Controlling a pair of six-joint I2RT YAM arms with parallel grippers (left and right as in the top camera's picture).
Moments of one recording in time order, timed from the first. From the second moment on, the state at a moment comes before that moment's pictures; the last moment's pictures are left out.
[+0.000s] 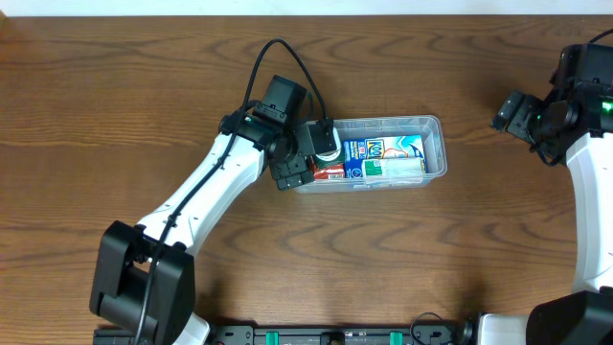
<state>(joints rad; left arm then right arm) -0.46 1.71 1.29 -0.75 0.12 0.88 -0.19 1.54 1.46 -1.06 0.08 0.35</state>
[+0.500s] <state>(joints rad) -0.46 1.43 1.29 -0.74 0.12 0.83 -0.19 1.54 1.46 -1.06 0.08 0.35</state>
